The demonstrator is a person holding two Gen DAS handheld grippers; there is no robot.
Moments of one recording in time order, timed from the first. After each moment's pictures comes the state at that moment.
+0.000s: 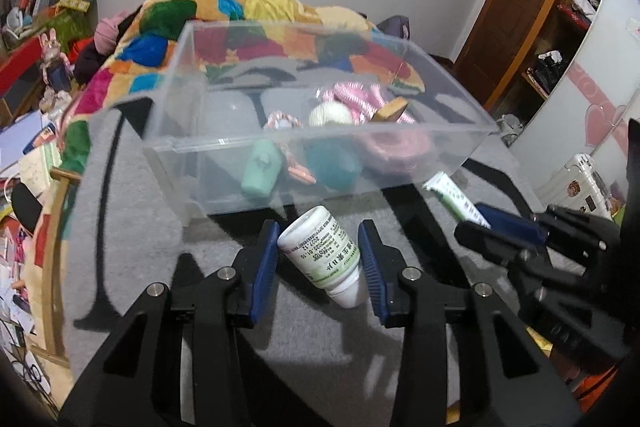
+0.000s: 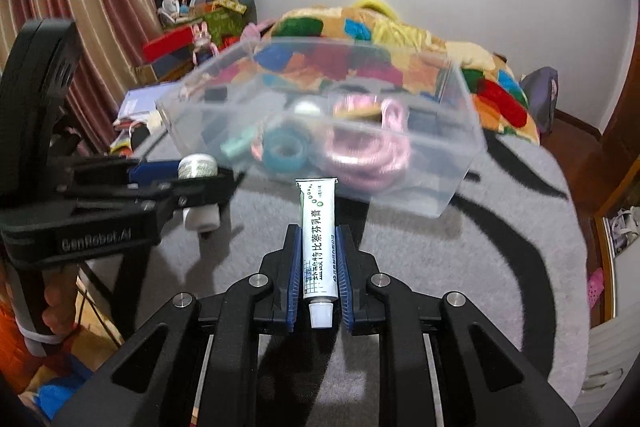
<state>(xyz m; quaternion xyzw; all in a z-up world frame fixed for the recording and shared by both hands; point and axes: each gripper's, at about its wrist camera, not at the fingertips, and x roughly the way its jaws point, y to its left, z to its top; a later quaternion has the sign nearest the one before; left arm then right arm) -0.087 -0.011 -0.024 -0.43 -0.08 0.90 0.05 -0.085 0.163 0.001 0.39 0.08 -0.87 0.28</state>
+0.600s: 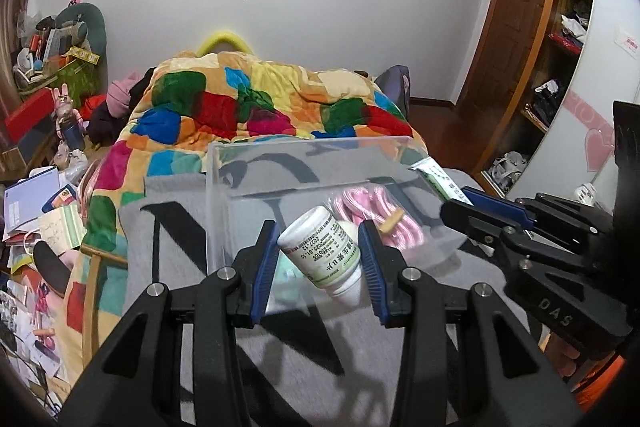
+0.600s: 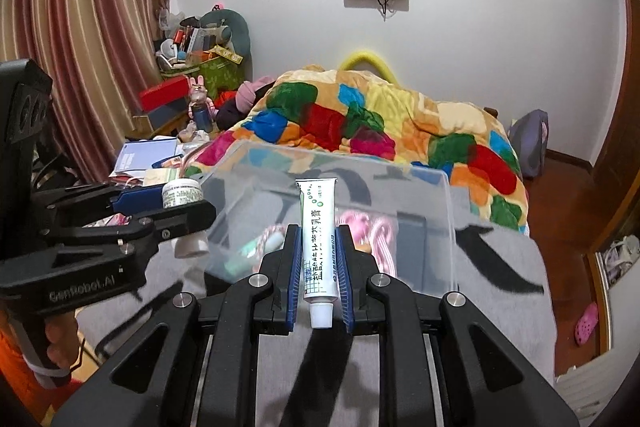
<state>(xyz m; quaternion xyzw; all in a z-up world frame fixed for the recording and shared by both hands) -0.115 -0.029 0.042 -0.35 -0.06 0.93 0.04 -0.124 0.134 0.064 0.32 0.07 -0.90 0.27</state>
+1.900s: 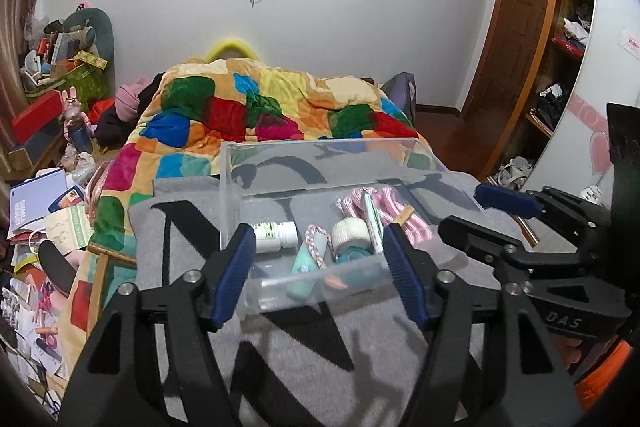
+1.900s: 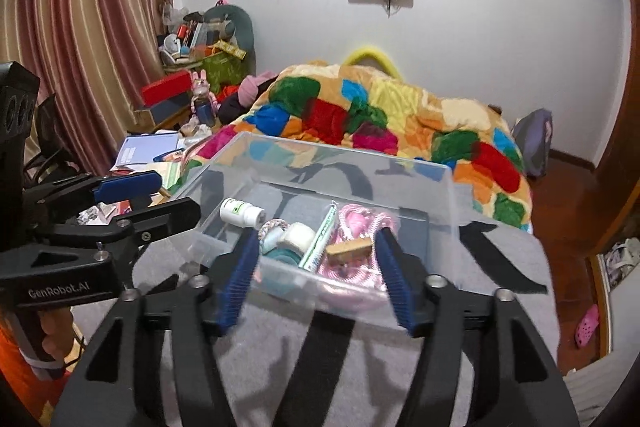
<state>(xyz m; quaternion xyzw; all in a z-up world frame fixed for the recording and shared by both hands) -0.093 -0.030 0.039 -0.34 -0.05 0.94 0.03 -0.117 0.144 0.057 0.32 0.07 -0.90 0.28</state>
